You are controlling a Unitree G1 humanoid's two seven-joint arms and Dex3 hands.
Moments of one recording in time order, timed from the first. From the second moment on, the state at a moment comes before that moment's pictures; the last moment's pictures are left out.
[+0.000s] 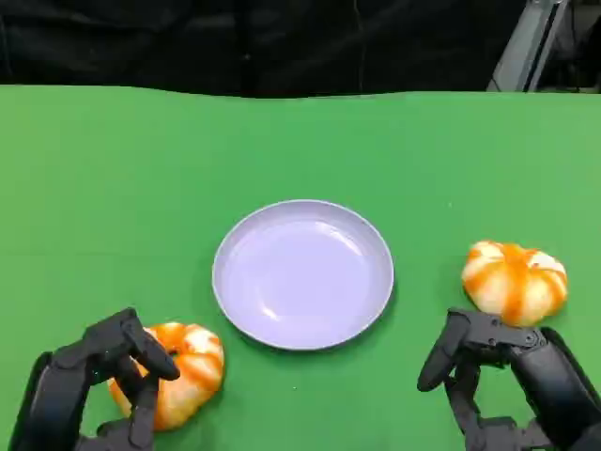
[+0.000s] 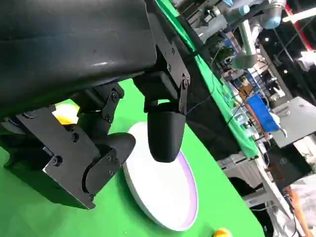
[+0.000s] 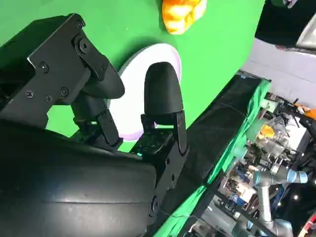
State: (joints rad) left arm 0.24 0.16 0.06 0.07 0.15 -0.58 0.02; right arm 0.26 -0.13 0.14 -0.20 -0.23 -0.33 0.09
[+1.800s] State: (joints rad) left arm 0.20 0.29 -0.09 -0.06 0.90 -0.13 0.12; right arm 0.26 -0.13 0.14 -0.21 -0.23 -0.32 0.09
